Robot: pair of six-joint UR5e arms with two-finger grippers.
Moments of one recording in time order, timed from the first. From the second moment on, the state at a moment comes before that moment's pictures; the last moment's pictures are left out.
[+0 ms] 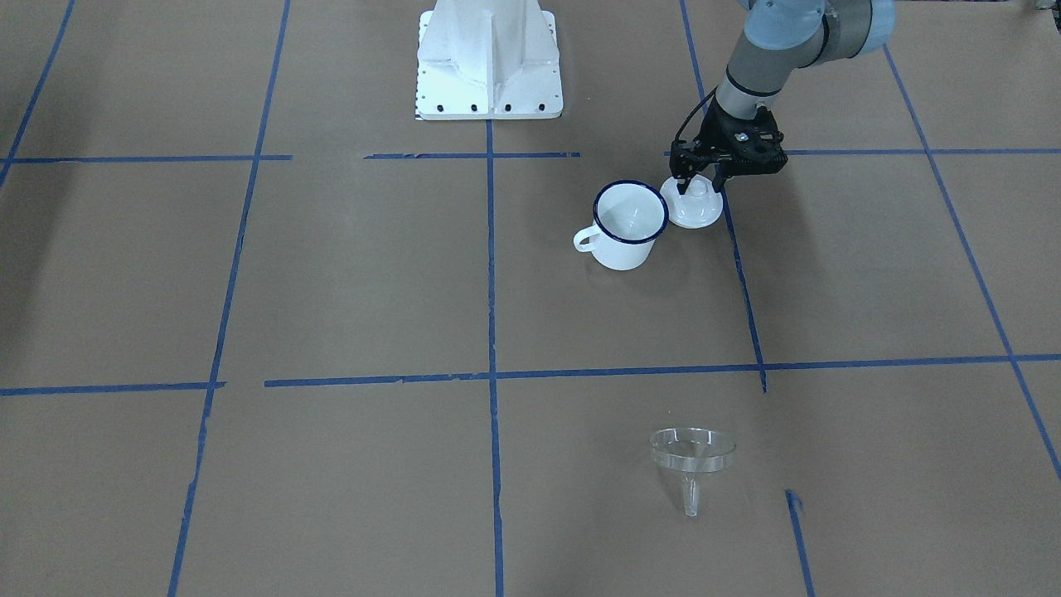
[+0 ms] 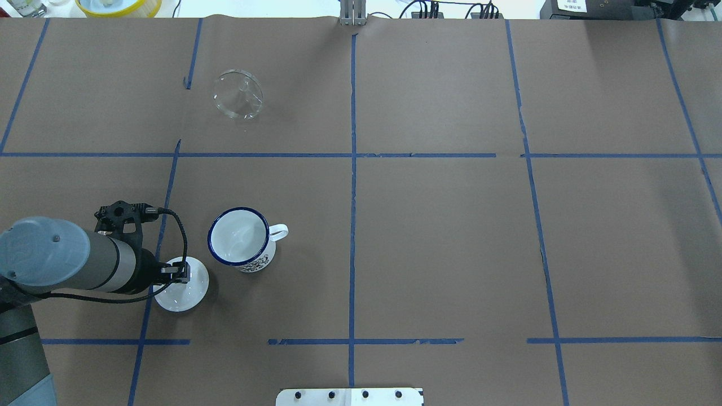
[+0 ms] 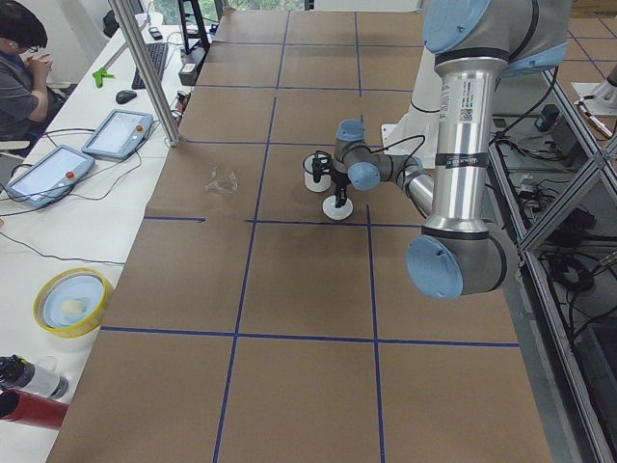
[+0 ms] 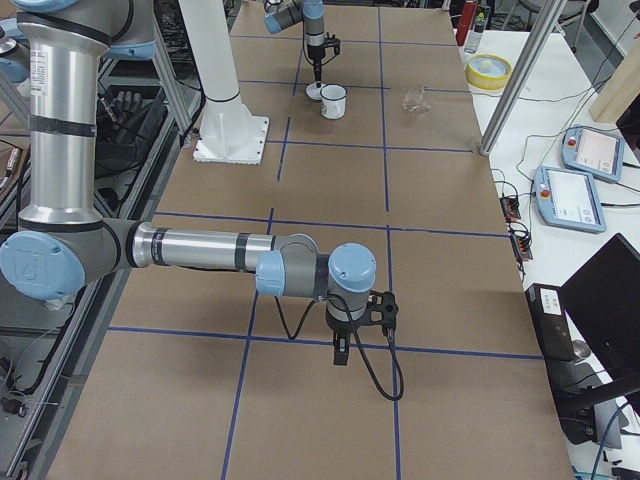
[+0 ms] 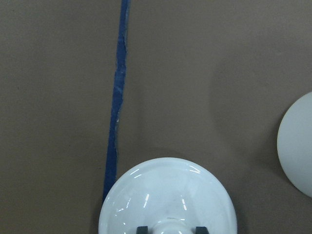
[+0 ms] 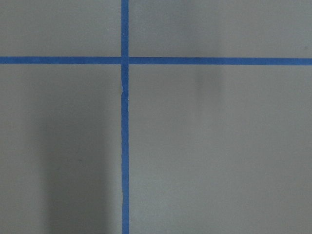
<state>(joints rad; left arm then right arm) -0.46 -1.60 -2.04 -1.90 -1.82 -1.35 1.57 -1.68 1.66 -1.57 2.29 0.01</state>
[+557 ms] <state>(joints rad) -0.64 -1.67 -2.13 -1.90 -1.81 -1.45 1.57 -1.68 1.66 -1.57 2.29 0.01</state>
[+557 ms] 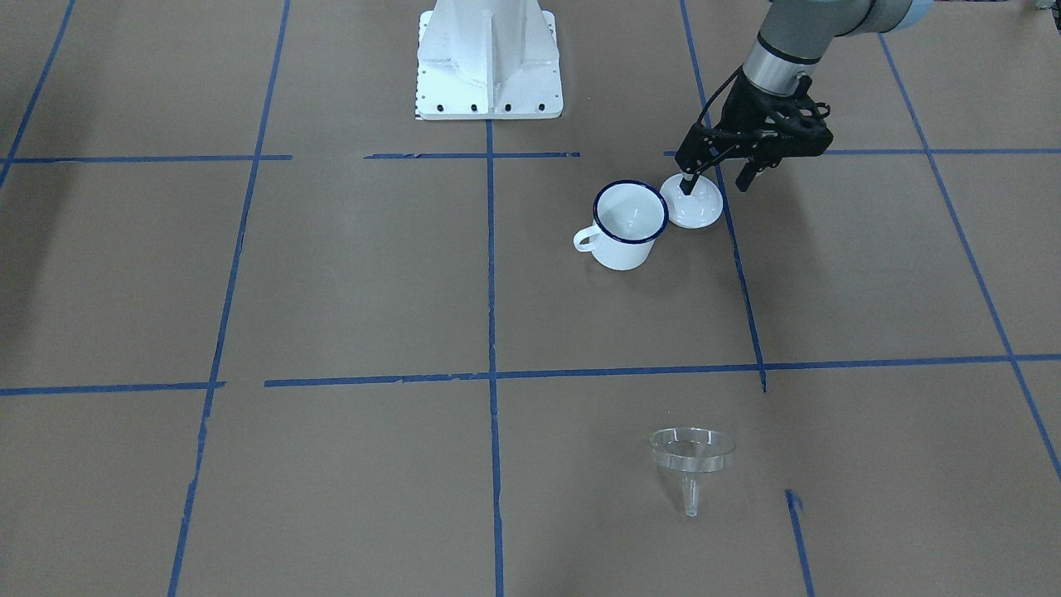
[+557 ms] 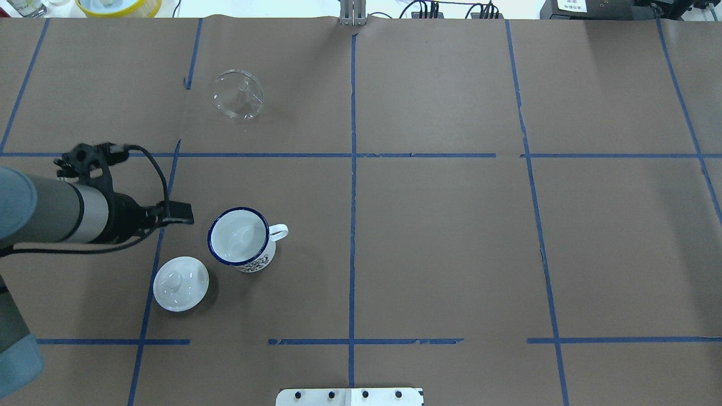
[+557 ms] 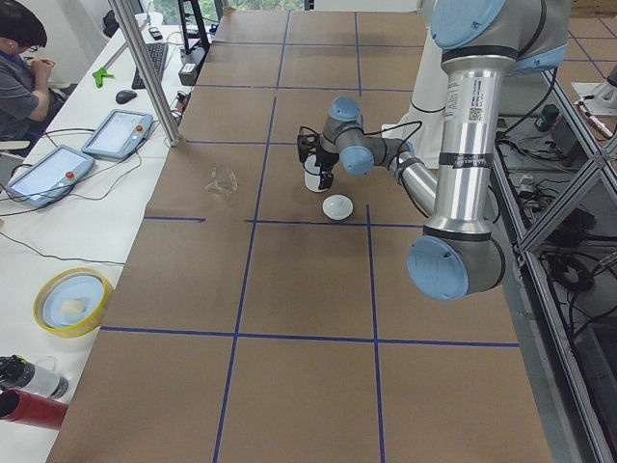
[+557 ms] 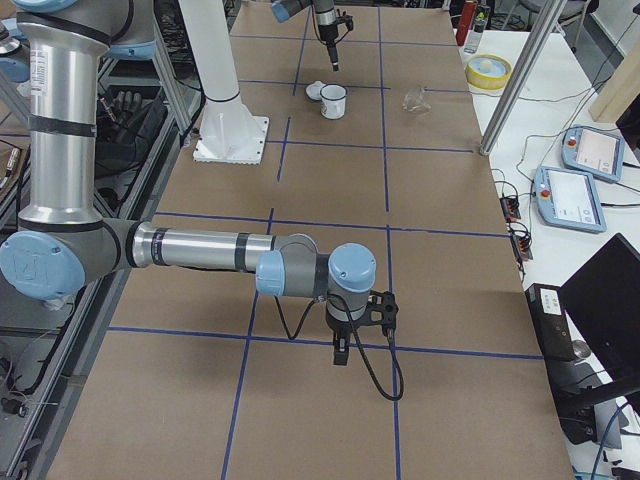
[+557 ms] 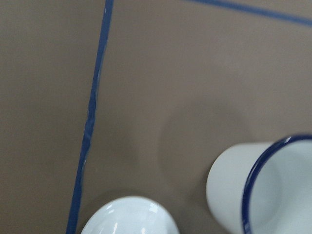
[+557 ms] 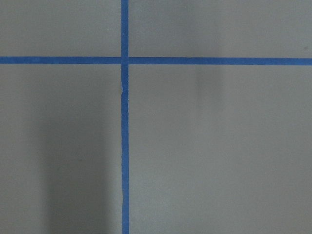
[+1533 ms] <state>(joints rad) -0.72 -2.14 -1.48 -2.23 -1.47 -2.27 1.57 -1.68 1.66 -1.57 2.29 0.01</state>
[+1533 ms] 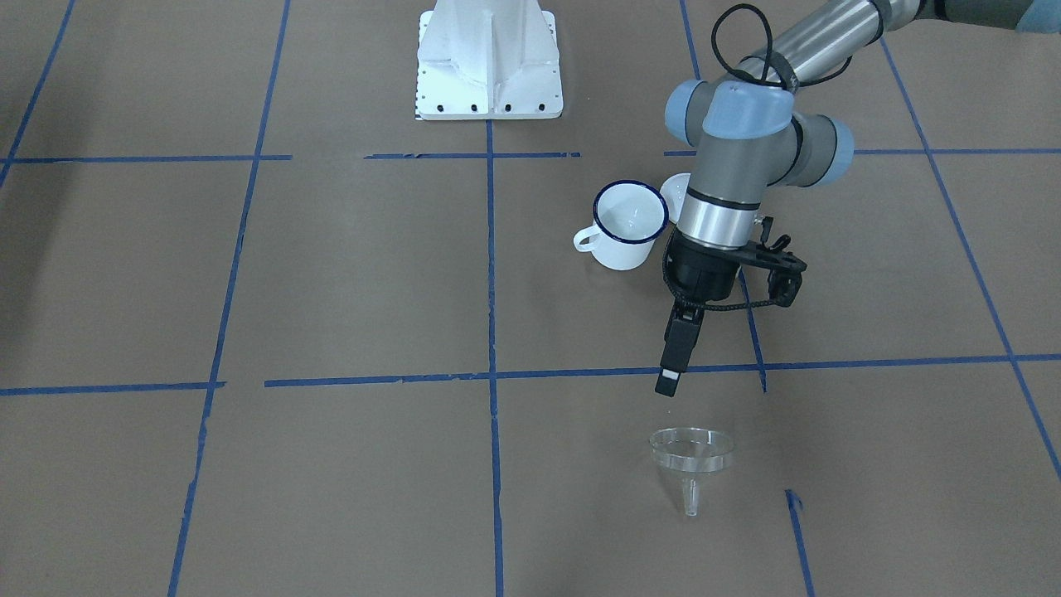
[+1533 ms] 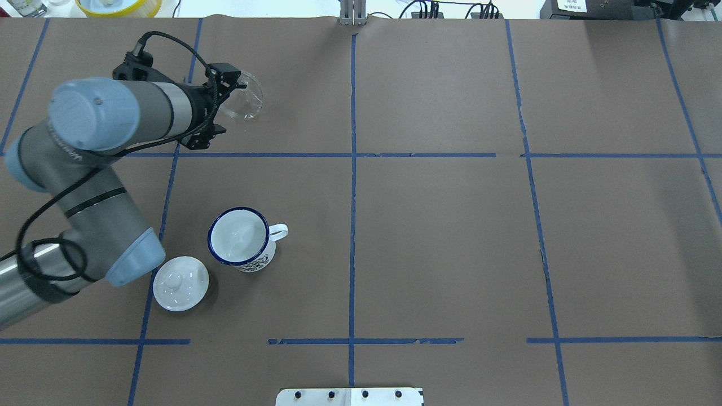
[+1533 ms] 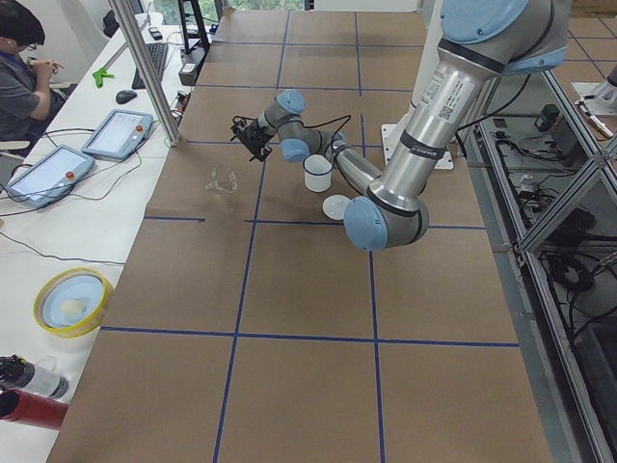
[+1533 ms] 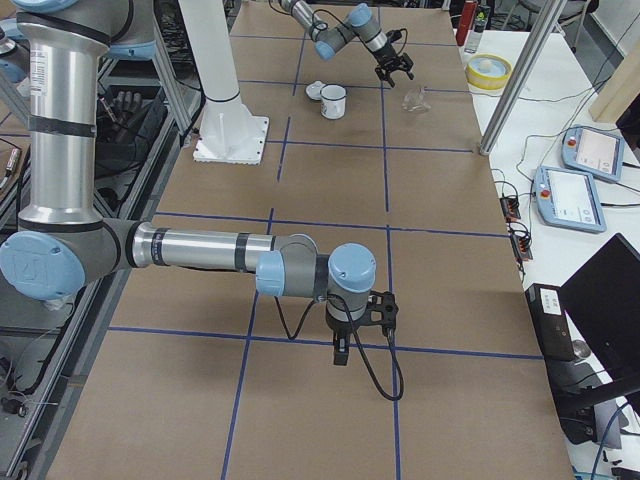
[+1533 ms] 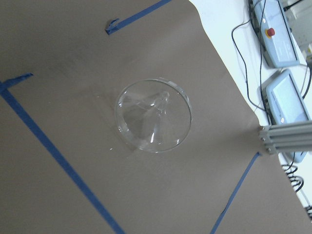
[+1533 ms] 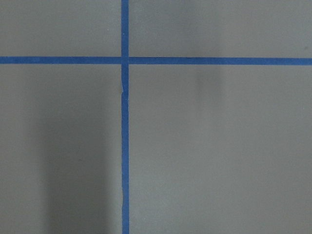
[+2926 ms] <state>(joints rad) -0.76 -2.24 -1.18 -2.41 -1.41 -2.30 1.57 -1.68 1.66 -1.57 2.29 0.01</state>
